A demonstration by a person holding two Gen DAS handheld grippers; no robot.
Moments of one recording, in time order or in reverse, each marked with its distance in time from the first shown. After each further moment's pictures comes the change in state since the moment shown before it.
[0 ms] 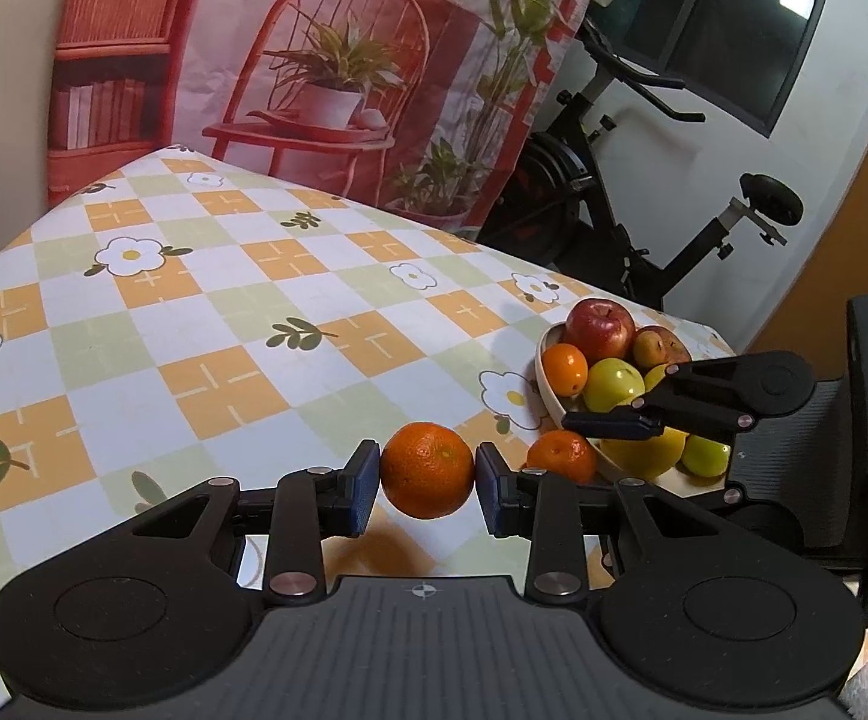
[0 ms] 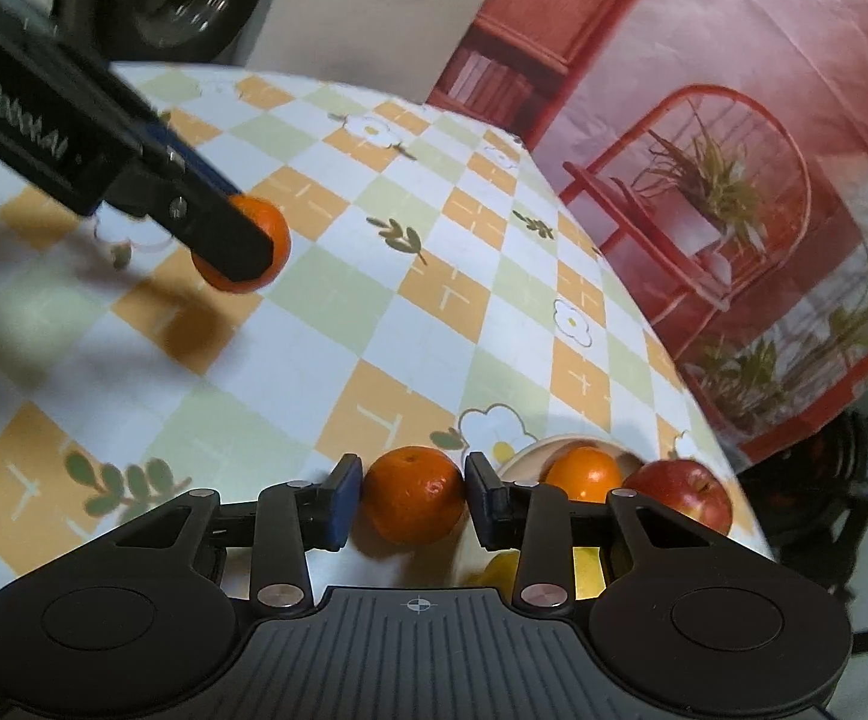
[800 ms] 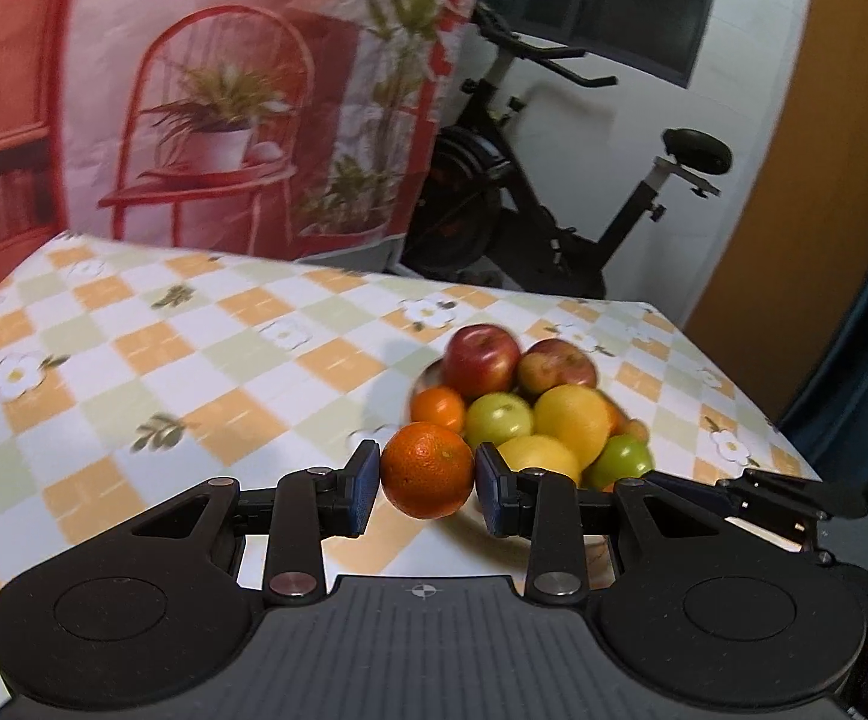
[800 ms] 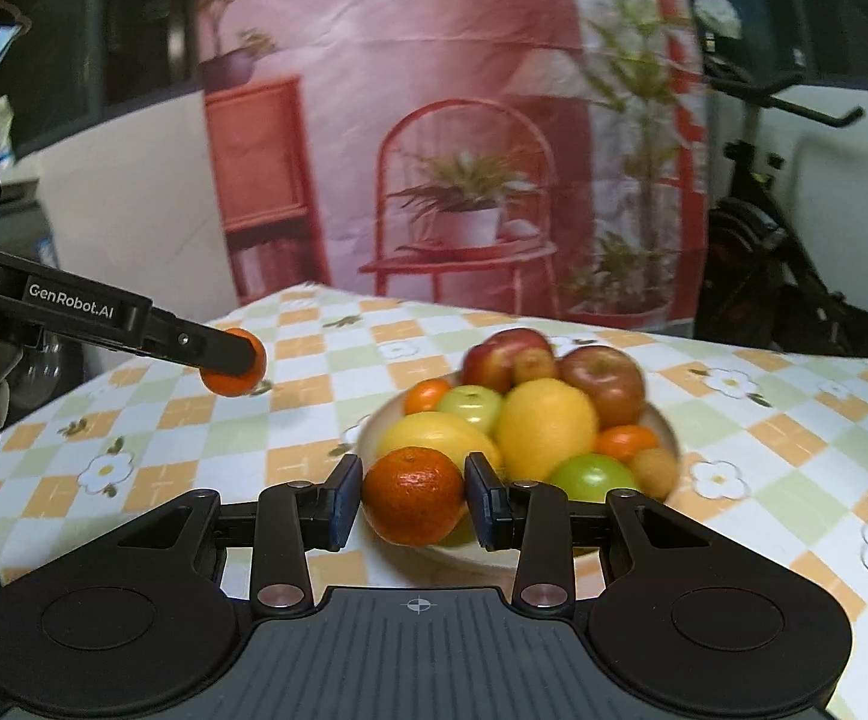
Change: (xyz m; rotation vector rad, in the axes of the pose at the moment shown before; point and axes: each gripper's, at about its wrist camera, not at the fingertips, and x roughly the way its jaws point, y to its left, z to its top) left arm 0.022 -0.076 0.034 0.193 0.001 -0.078; right arm -0.112 -0.044 -0.131 0.753 -0.353 -0.090
